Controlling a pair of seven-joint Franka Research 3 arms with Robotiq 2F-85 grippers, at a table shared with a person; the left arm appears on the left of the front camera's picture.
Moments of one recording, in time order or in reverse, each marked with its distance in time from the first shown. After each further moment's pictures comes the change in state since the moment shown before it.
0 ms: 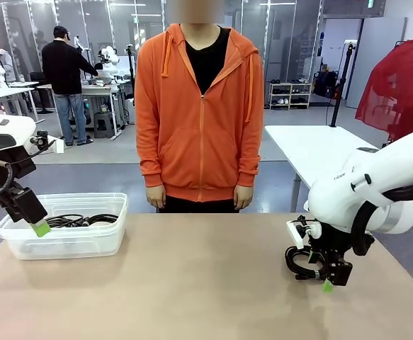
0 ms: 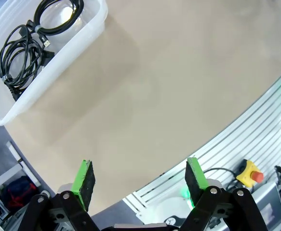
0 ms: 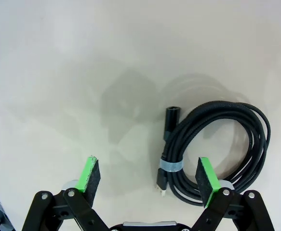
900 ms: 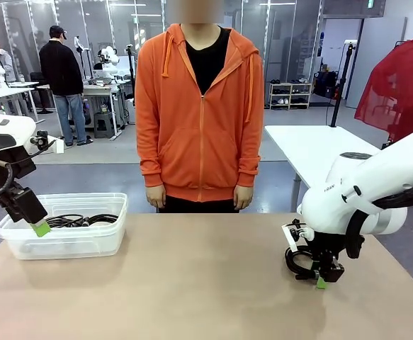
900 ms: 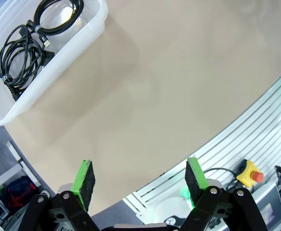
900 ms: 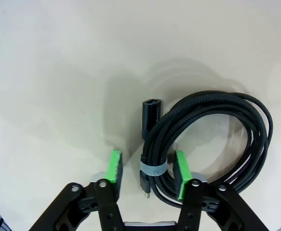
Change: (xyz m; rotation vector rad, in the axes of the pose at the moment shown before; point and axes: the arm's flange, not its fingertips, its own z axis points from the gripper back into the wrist) left arm 0.000 0.000 0.000 0.000 0.000 0.000; right arm 0.003 -0.017 -0.016 -0.001 0.088 -0.027
